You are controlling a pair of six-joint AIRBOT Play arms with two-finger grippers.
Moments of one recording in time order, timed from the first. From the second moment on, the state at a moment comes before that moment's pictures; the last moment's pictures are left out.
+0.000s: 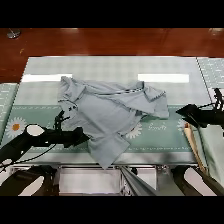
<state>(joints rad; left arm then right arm) -0.19 -0.96 0.25 0.53 -0.89 -1.42 -0.55 -1.02 0.61 -0.91 1.11 1.24</state>
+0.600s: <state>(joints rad) -0.16 -0.96 0.34 0.47 -0.81 -1.34 -0.55 -1.26 0.65 -0.87 1.13 1.23</state>
